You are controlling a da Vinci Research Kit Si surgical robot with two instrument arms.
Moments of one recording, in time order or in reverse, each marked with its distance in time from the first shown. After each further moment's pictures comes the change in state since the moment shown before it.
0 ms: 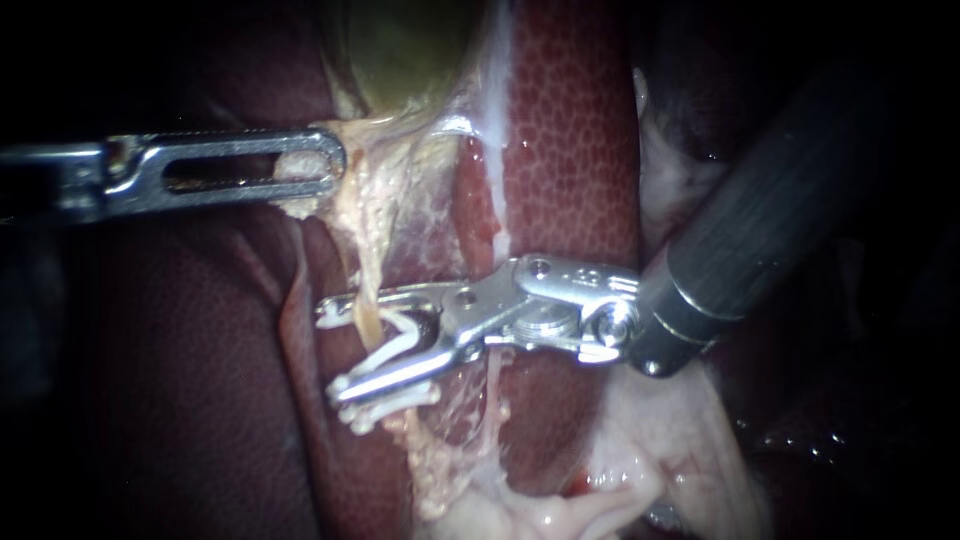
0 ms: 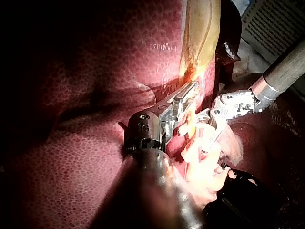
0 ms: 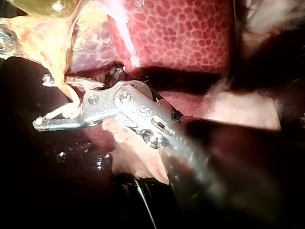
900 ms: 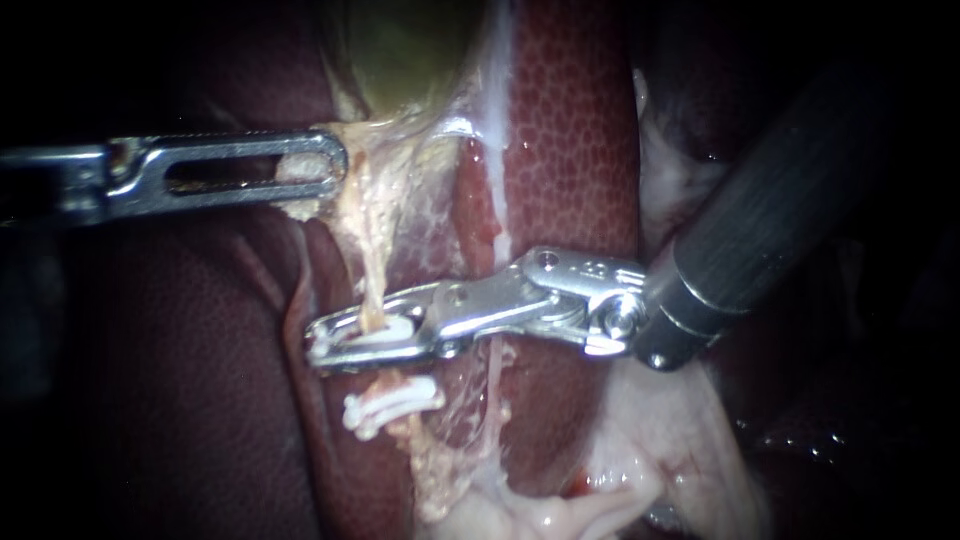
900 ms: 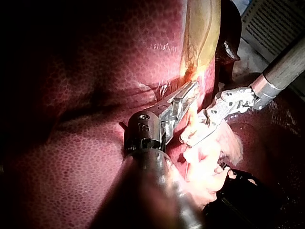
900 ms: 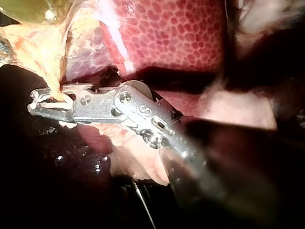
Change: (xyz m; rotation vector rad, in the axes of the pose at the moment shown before) right arm 0.000 0.000 -0.001 0.008 0.000 0.006; left arm 0.000 0.000 0.000 -0.001 -0.001 0.001
